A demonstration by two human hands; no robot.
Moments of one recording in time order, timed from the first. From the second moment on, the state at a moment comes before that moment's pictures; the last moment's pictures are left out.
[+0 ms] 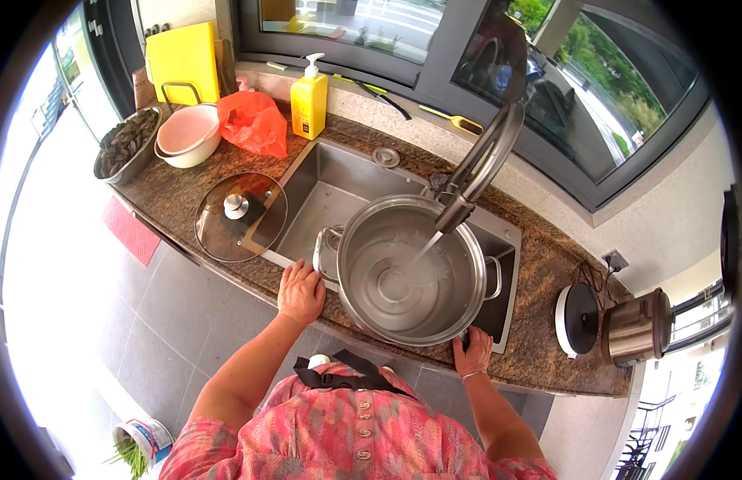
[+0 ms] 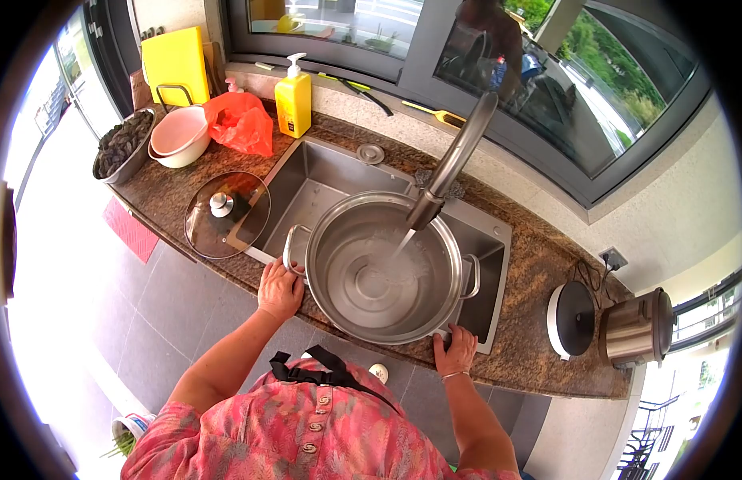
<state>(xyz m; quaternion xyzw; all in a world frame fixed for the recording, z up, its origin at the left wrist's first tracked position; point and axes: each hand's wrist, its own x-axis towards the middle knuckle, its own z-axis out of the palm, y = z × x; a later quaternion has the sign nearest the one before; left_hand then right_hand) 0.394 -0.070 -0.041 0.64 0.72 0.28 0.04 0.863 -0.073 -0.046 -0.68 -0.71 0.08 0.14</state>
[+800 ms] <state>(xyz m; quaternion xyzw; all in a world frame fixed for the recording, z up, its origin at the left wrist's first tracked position) 0.393 -0.070 -0.042 0.64 0.72 0.27 0.04 0.864 -0.073 -0.048 -0.67 -0.72 0.07 0.16</state>
